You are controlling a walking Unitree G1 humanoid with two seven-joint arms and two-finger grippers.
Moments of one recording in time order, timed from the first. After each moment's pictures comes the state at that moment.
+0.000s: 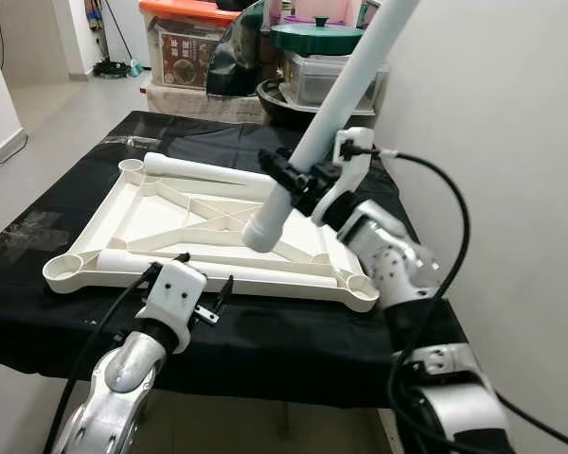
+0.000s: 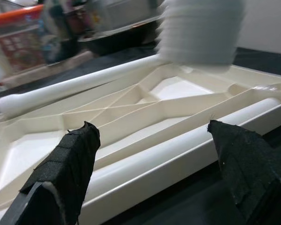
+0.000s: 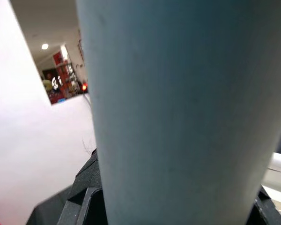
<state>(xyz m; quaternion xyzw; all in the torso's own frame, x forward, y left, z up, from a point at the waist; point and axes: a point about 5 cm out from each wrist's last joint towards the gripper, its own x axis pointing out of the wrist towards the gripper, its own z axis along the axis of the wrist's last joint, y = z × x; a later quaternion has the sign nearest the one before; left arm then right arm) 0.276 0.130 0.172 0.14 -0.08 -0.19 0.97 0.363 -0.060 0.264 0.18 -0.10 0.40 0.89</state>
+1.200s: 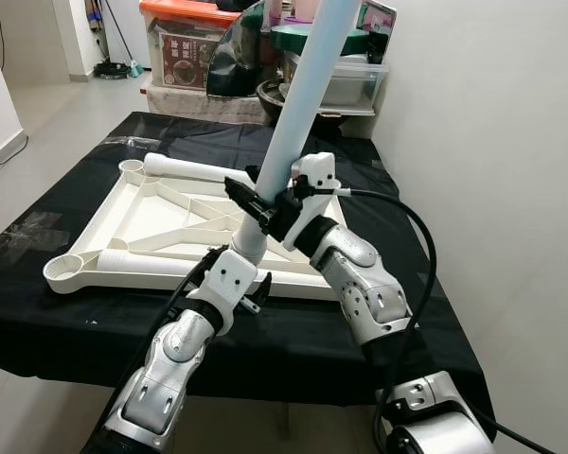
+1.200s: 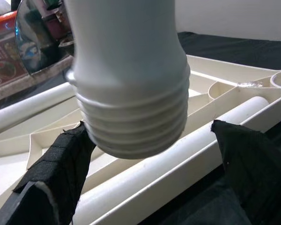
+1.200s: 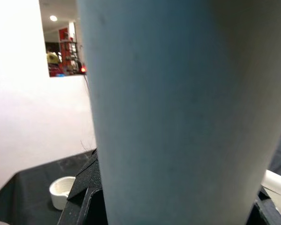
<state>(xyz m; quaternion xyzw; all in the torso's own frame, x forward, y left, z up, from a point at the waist) 0.298 0.099 0.164 0.20 -0.08 -0.20 0.96 0.351 -0.043 0.249 0.06 -0.14 0.41 0.90</state>
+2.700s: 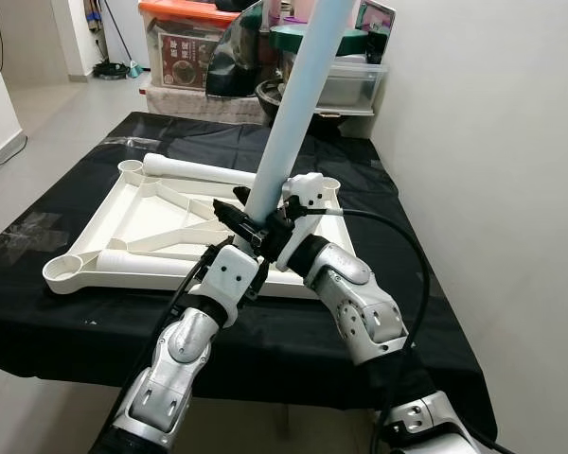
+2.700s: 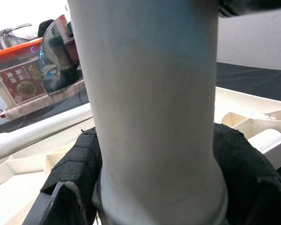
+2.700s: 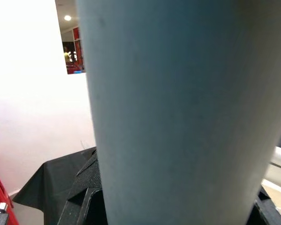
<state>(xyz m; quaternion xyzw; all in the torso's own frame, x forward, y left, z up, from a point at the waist) 0.300 0.096 0.170 0.18 -0.13 -0.17 0.96 0.336 -0.032 0.234 0.09 -0.12 0.44 0.88</state>
